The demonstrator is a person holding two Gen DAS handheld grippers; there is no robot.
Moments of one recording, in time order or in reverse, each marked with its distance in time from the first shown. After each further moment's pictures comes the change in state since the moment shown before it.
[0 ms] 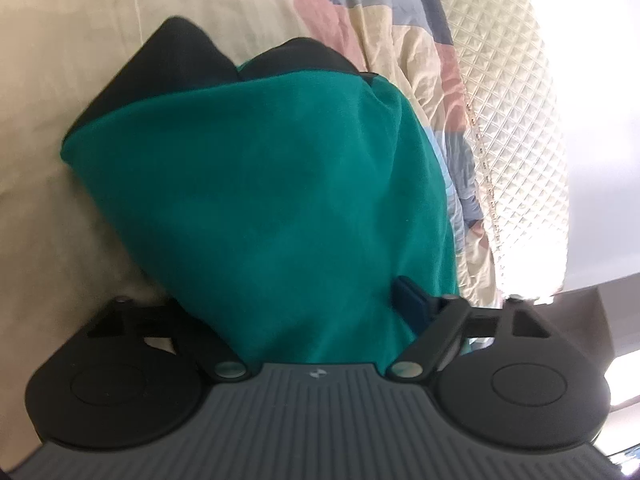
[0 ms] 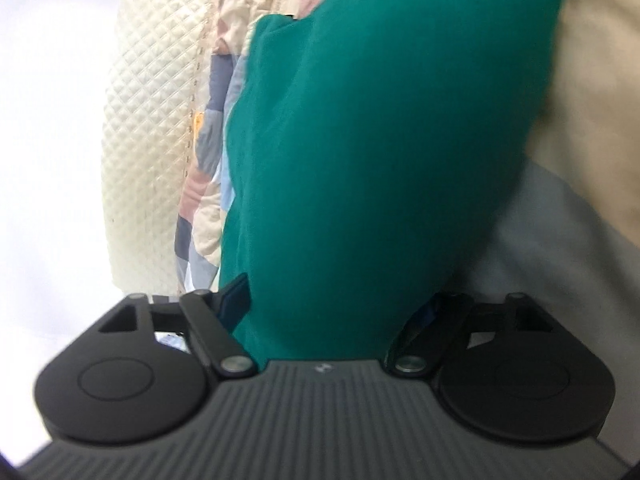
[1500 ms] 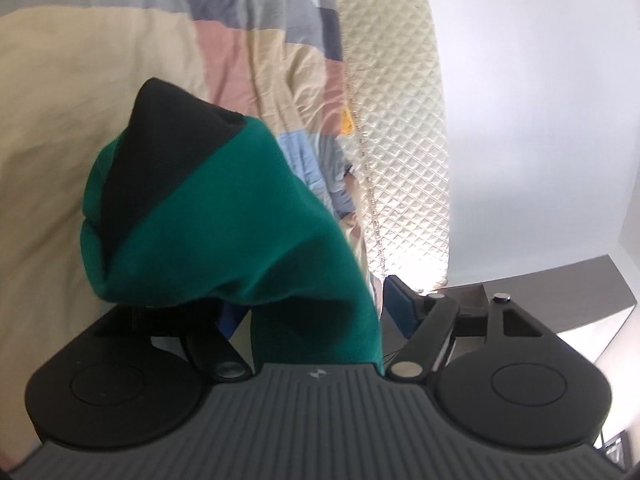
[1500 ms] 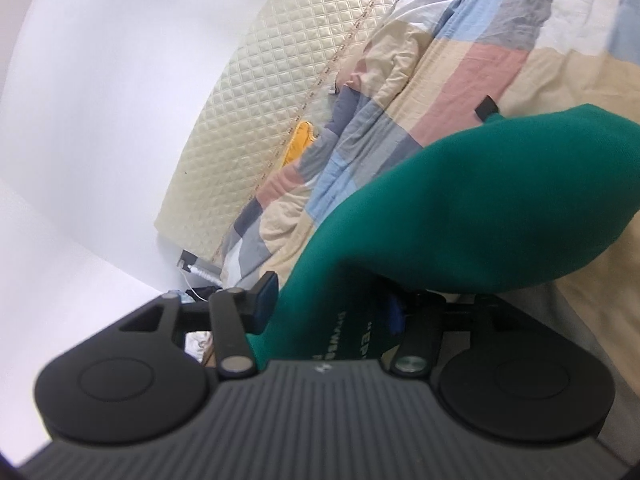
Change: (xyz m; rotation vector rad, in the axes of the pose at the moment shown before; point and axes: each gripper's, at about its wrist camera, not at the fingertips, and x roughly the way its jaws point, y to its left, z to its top) left arm -0.128 -0.056 -0.018 -0.061 0.002 -0.329; right arm -0.127 0.095 -0.017 -0.386 -0.096 0.108
